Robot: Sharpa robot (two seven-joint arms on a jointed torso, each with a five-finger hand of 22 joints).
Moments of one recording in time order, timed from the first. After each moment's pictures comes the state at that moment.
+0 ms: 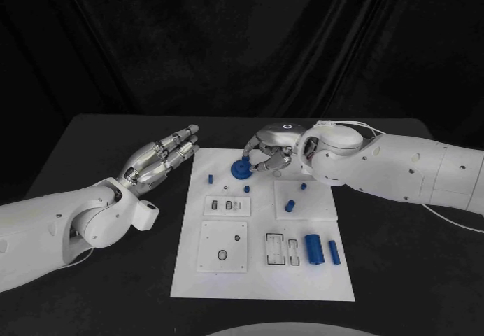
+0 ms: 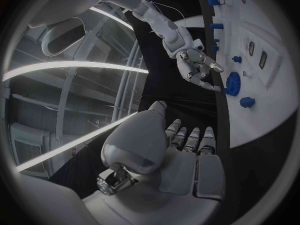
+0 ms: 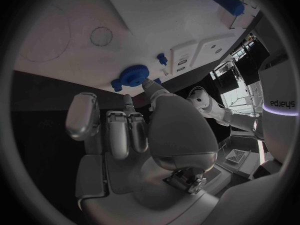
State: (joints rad) left arm 1.25 -0.96 -0.21 1.51 -0.25 0.00 0.68; left_hand 1.40 0.28 -0.13 0.22 0.53 0.21 0.08 0.03 0.03 0.00 0.04 0.01 0.00 0.00 0.13 0.00 0.00 0.09 0.00 0.17 0.00 0.00; right arm 1.40 -0.60 -0.21 1.31 -1.51 -0.23 0.05; right_hand 1.26 -0.07 0.21 0.14 0.22 0.77 0.07 0.09 0.26 1.46 -0.01 1.57 1.31 1.47 -0.07 1.55 1.31 0.09 1.43 0.04 1.16 1.31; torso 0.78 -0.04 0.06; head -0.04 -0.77
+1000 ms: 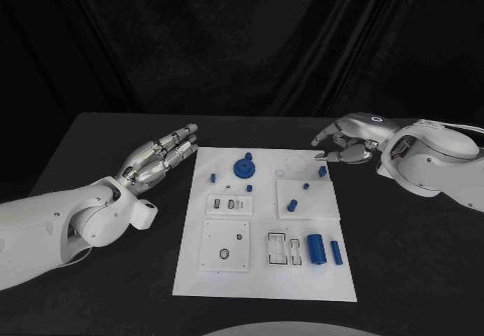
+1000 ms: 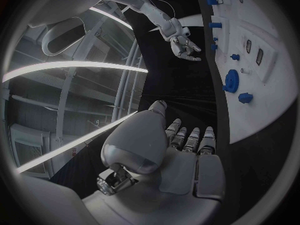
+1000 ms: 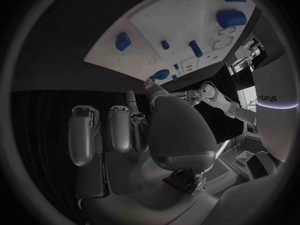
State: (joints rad) left arm 1.25 -0.98 -0.21 1.52 -0.25 0.00 0.68; left_hand 1.40 0.28 -0.12 0.22 0.53 0.22 0.08 0.03 0.03 0.00 0.04 0.01 0.00 0.00 0.13 0.00 0.00 0.09 0.00 0.17 0.00 0.00; right arm 1.43 -1.04 -0.21 1.57 -1.52 -0.33 0.01; right_hand 1.25 -0.09 0.16 0.20 0.13 0.87 0.03 0.09 0.21 1.47 -0.05 1.57 1.31 1.47 -0.11 1.40 1.31 0.04 1.47 0.01 1.46 1.31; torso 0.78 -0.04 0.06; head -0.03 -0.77
